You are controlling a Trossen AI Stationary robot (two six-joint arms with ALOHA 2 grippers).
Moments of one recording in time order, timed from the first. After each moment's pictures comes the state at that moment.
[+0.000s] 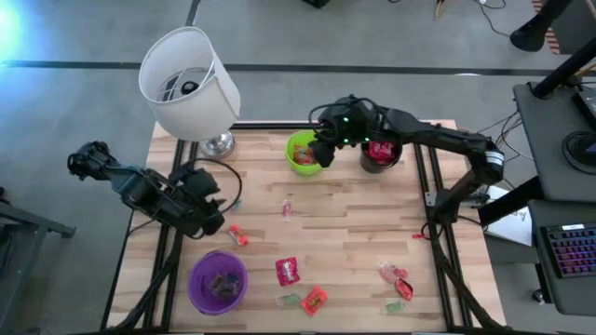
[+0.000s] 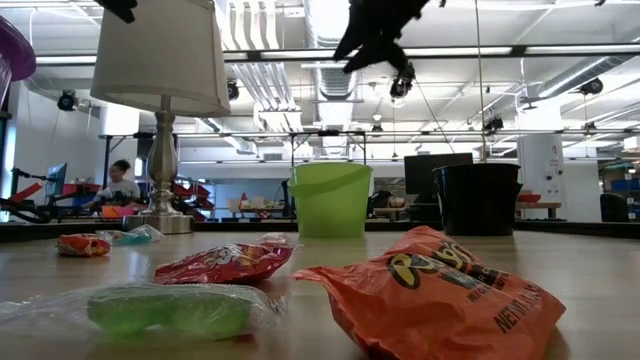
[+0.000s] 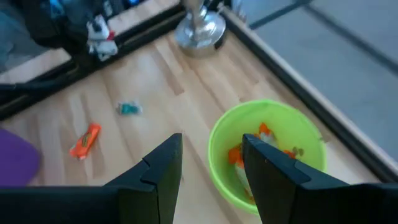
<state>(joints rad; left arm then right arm) -0.52 1.15 1.36 -1.44 -0.61 -1.03 -0.32 1.59 1.58 -0.65 -0.03 0.24</state>
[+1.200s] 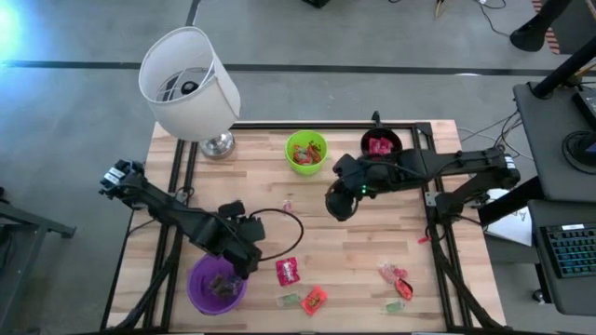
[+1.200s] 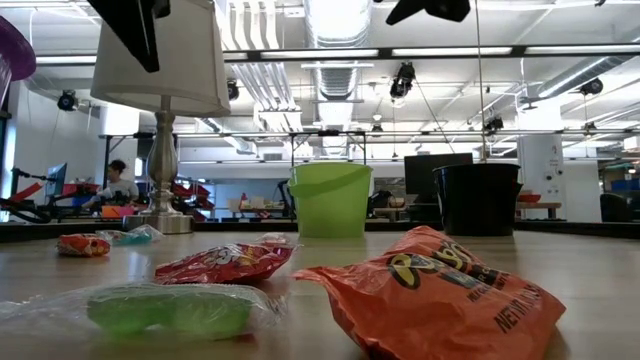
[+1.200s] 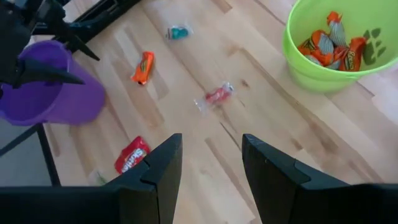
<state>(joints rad) -0.52 1.59 1.42 -1.21 -0.35 -0.77 0.11 1.49 1.58 -0.95 0.18 0.70</state>
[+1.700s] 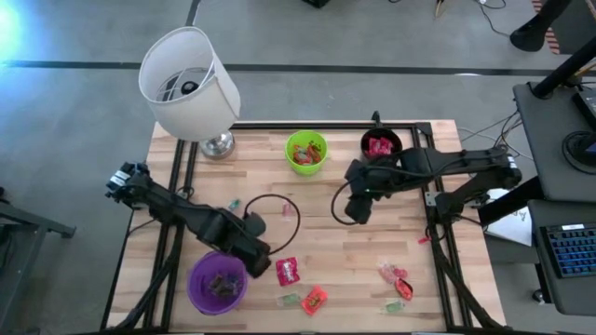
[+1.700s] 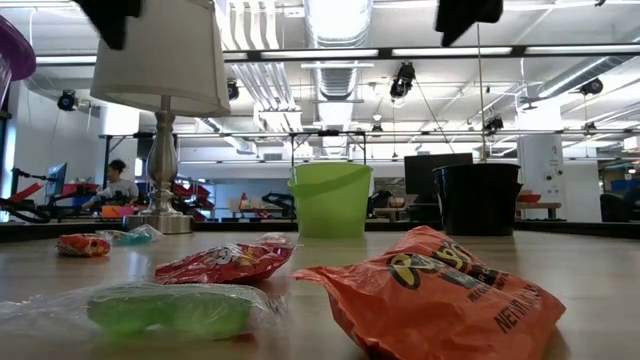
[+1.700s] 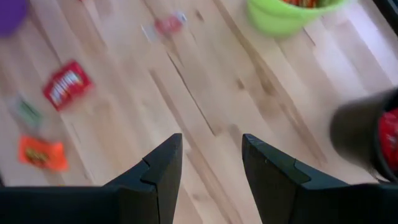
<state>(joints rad) -0.47 1.65 1.54 -1.26 -0.10 -1.27 0.12 1.48 1.60 -1.27 0.17 0.60</state>
